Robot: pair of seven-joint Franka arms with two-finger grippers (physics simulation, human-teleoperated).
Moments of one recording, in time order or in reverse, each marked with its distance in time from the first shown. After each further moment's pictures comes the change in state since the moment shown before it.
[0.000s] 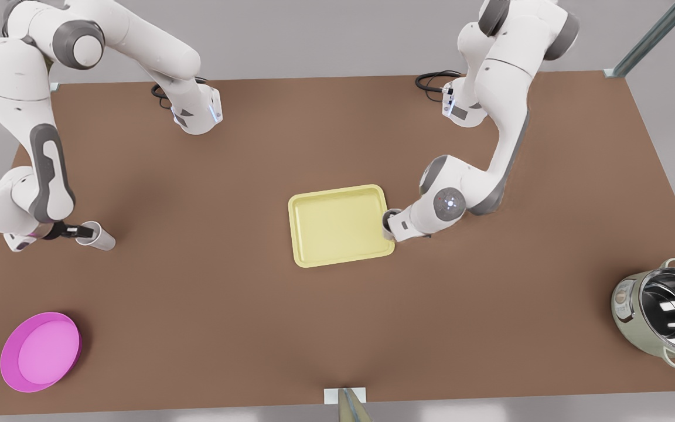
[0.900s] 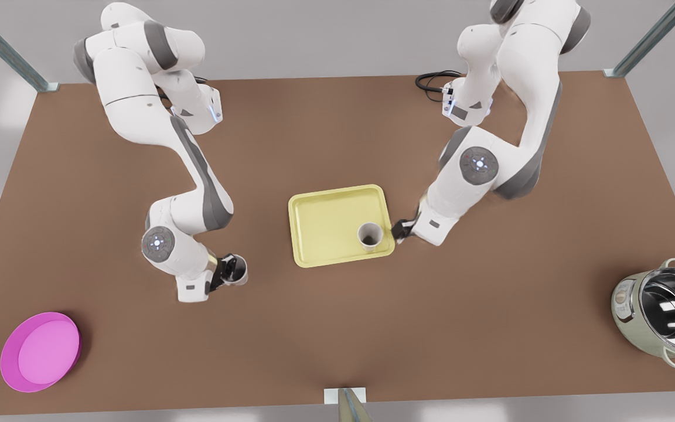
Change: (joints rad) left arm 0.247 -0.095 -0.188 0.361 0.172 -0.228 -0.659; right arm 0.744 0.102 0.123 0.427 0.048 -0.110 -0.075
